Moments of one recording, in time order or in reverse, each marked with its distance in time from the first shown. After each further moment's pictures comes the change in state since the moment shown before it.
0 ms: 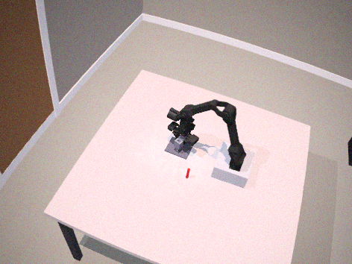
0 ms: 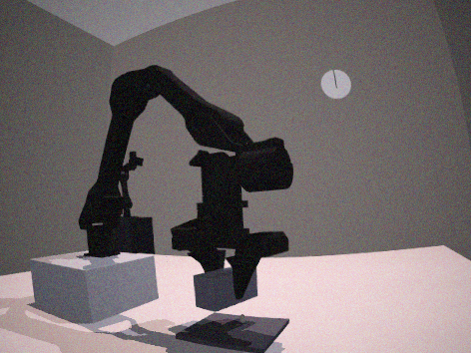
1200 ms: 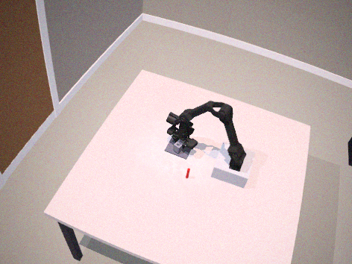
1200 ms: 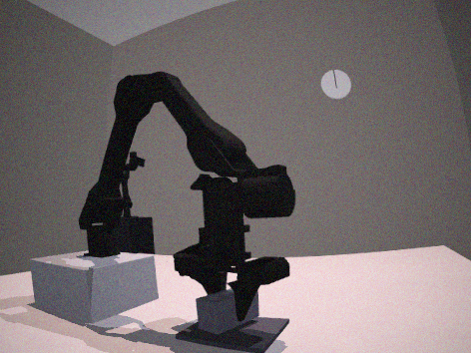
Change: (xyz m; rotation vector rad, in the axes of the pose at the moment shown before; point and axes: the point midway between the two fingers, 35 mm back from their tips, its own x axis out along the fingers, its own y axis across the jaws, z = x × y) arm 0.036 0.001 0.000 0.002 0.000 0.002
